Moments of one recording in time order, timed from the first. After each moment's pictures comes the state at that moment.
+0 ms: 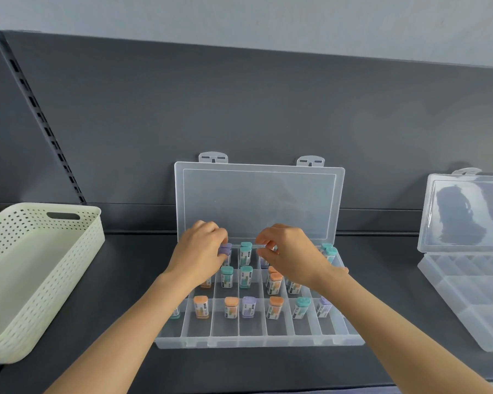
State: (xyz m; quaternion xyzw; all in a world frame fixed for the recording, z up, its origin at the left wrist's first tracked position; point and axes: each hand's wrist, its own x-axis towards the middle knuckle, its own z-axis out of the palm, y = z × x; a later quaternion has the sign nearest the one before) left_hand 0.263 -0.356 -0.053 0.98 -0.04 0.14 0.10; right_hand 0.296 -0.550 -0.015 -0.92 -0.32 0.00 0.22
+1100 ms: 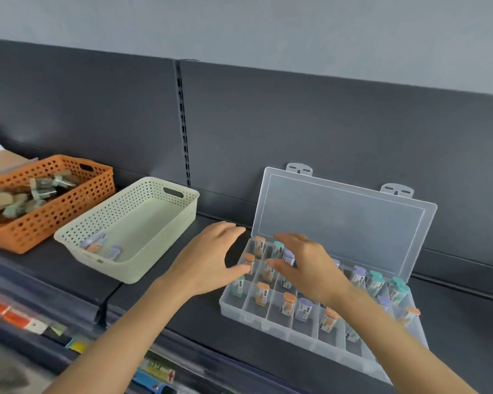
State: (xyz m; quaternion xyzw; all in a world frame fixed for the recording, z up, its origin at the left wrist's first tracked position) left_hand 0.141 -0.320 -0.006 0.98 0.09 0.12 0.15; right_hand 0.248 -0.496 0.002 -0.87 -0.43 0.04 0.23
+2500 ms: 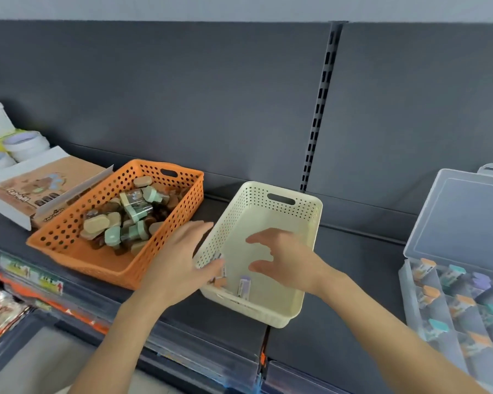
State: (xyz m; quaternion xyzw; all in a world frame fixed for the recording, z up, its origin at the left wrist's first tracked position) left_hand 0.027 -0.015 -0.028 0.94 0.19 0.16 0.23; right_hand 0.170 -0.175 -0.021 -0.83 -0.49 0.15 0.25
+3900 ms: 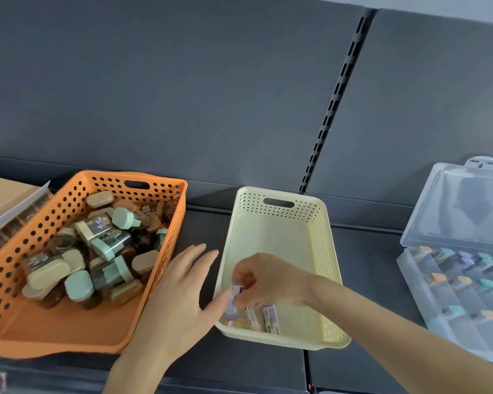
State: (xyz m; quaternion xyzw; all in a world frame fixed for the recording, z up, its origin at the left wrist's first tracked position) left_hand 0.033 0.047 -0.063 0.95 0.08 0.13 0.27; right_hand 0.151 -0.098 -0.035 -0.83 -0.33 0.36 0.26
